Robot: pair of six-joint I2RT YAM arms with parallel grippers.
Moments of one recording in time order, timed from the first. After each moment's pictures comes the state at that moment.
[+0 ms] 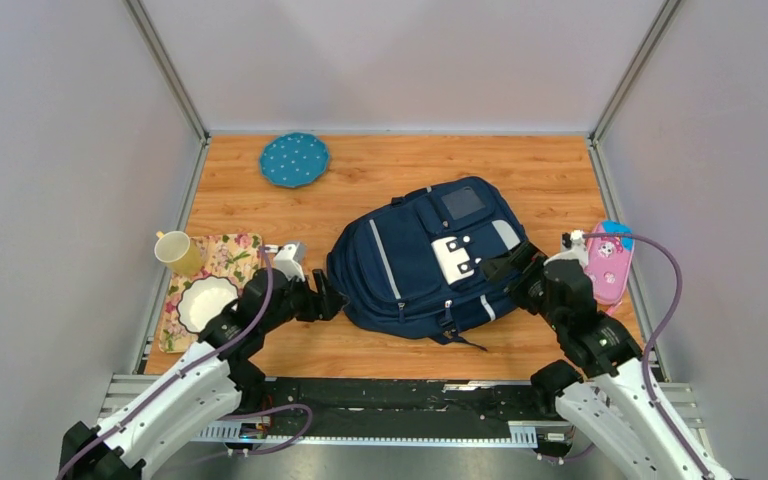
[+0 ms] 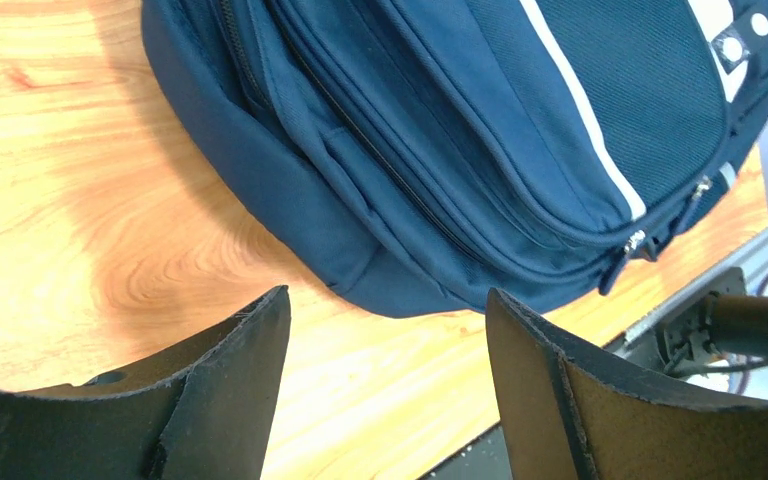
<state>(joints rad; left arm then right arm) -0.59 0.62 0.35 -0.24 0.08 -0.62 0.48 0.47 0.60 -0.60 0.16 0.96</state>
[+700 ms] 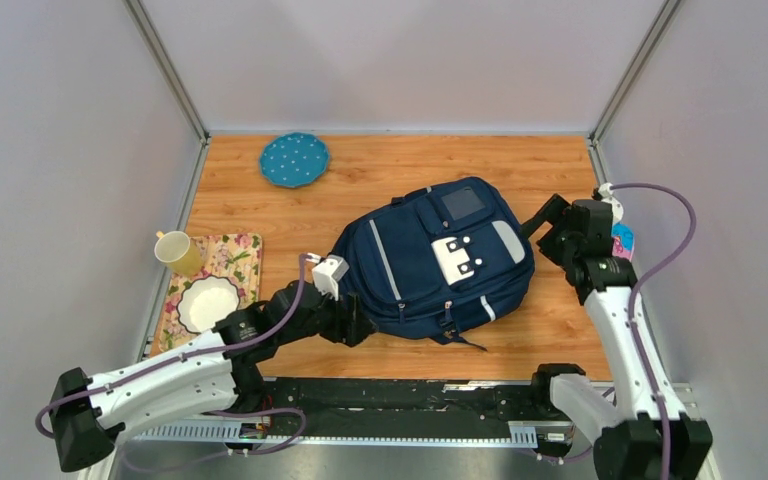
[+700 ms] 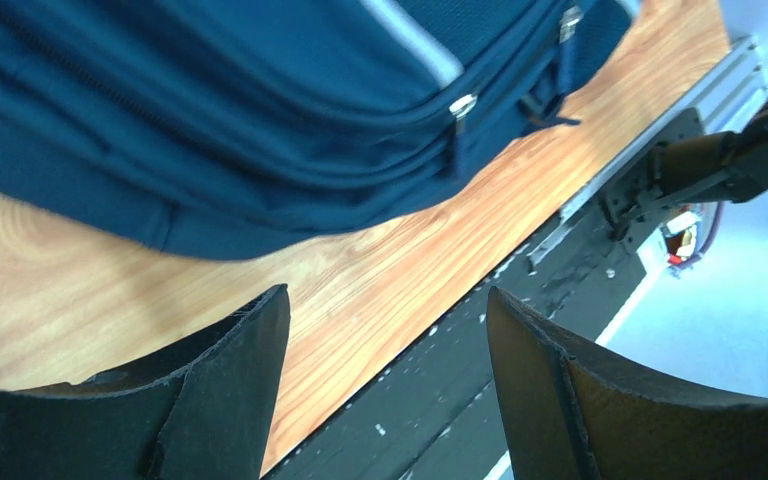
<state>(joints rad) -0.97 0.71 0.43 -0.28 0.00 -0.67 0.06 0.88 0.86 -0.57 0.16 0.67</state>
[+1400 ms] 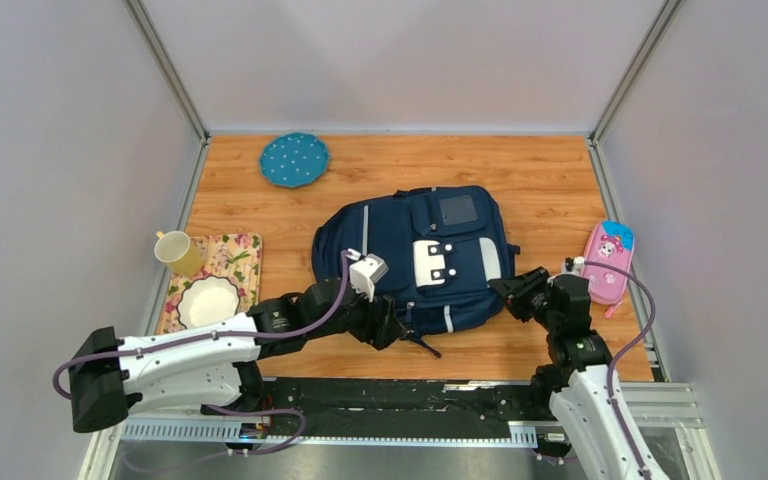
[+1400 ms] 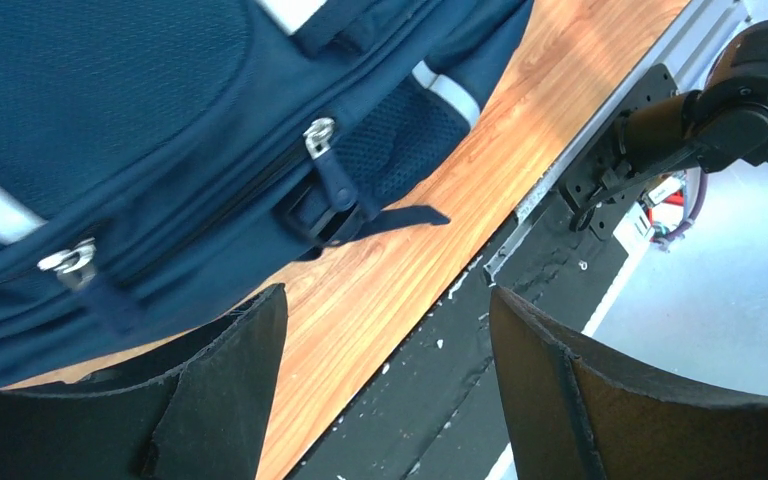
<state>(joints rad) -1.12 0.96 0.58 -0.14 -0.02 -0.58 0.06 0.54 0.26 -0.27 -0.28 1.05</state>
